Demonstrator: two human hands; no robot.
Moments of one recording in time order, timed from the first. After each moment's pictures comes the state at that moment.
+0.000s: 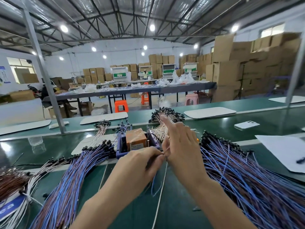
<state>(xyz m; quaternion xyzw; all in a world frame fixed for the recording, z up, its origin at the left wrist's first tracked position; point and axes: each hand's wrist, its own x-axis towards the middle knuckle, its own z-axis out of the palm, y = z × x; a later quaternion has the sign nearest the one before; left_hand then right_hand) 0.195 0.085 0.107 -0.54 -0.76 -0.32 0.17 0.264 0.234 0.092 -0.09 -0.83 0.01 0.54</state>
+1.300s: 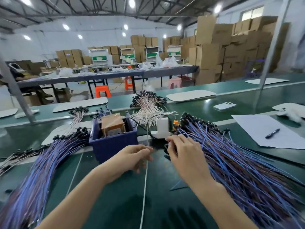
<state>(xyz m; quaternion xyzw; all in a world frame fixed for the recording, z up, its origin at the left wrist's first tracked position) 0.157 0.169 0.035 -0.39 -0.72 -0.47 -0.35 0.319 0.291 0.023 -0.26 -0.89 0.10 0.37</state>
